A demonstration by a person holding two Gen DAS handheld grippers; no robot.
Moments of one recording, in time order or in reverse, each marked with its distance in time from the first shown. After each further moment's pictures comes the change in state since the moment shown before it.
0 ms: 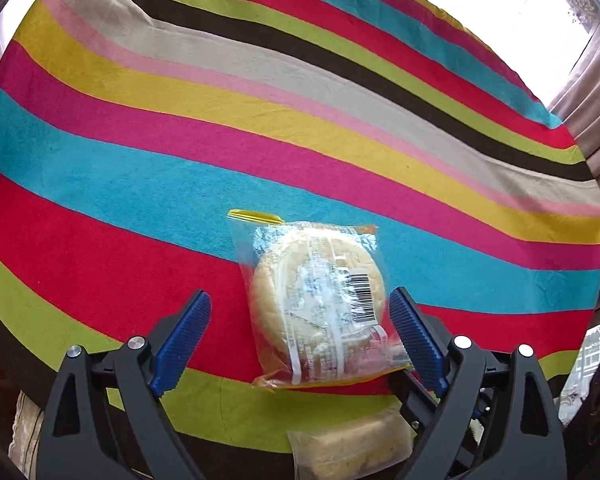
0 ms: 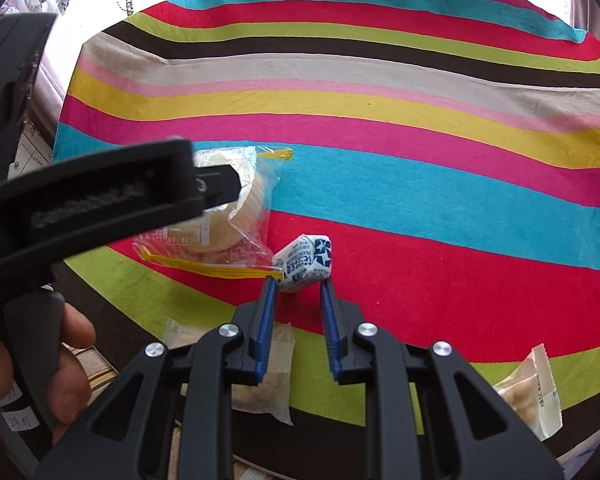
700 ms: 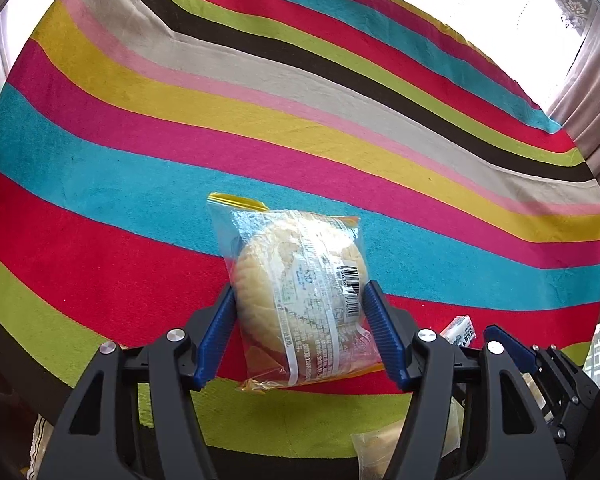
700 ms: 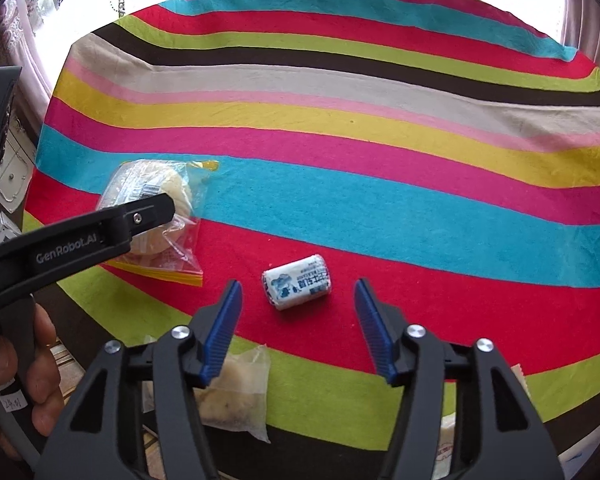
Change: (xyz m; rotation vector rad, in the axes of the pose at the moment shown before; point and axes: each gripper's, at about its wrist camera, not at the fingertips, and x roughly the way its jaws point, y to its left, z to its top) left arm -0.008 0.036 -0.001 0.014 -0.074 -0.018; right arm 0.002 0.005 0.011 -0.058 -0.042 -0.109
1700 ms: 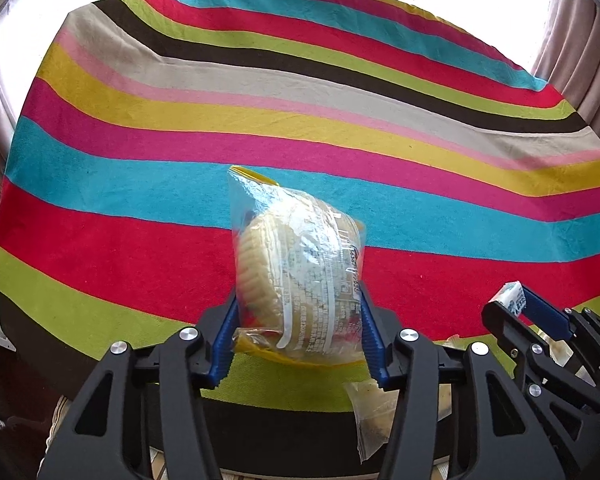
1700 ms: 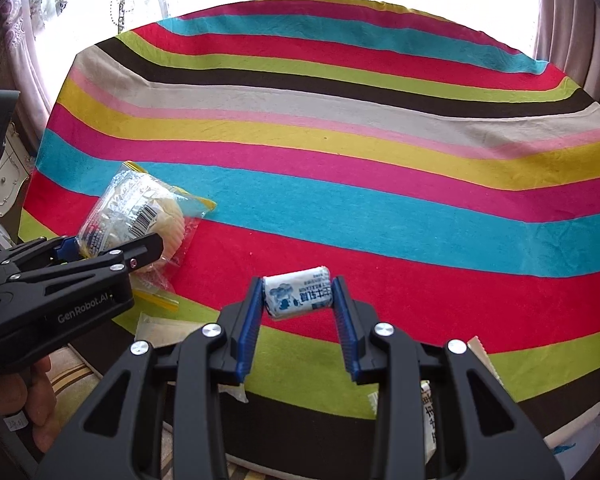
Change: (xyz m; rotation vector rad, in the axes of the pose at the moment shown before) left arm -0.025 -0.021 -0.030 0.127 -0.035 0.087; right arm -0.037 -0.009 -0.023 0.039 -0.092 -0.043
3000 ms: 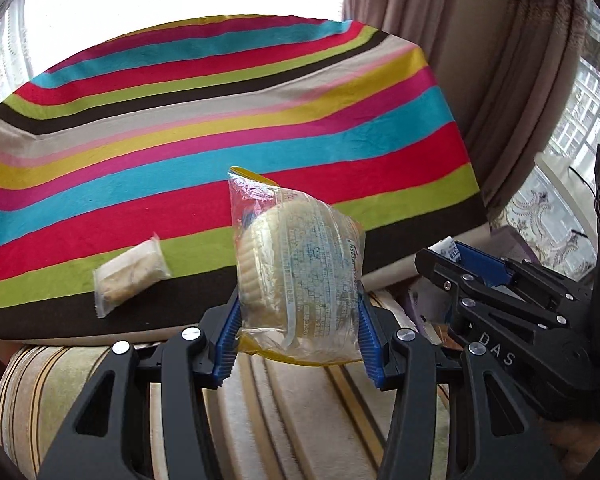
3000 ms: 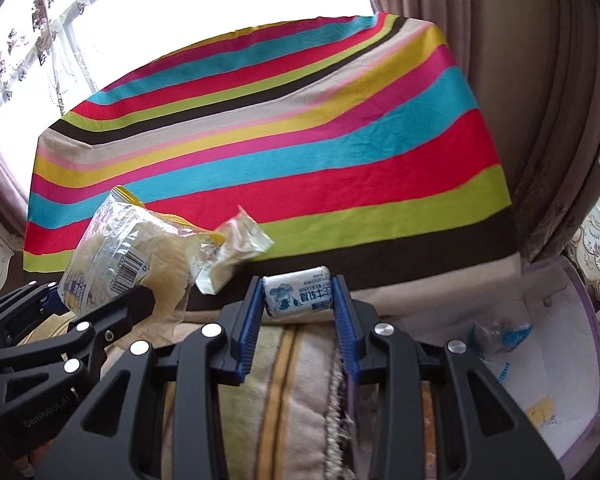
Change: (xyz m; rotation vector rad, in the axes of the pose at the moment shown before) left arm -0.100 -0.192 -0.110 0.366 -0.011 -0.258; right arm -0.132 -0.149 -0.130 0.324 -0.054 -0.111
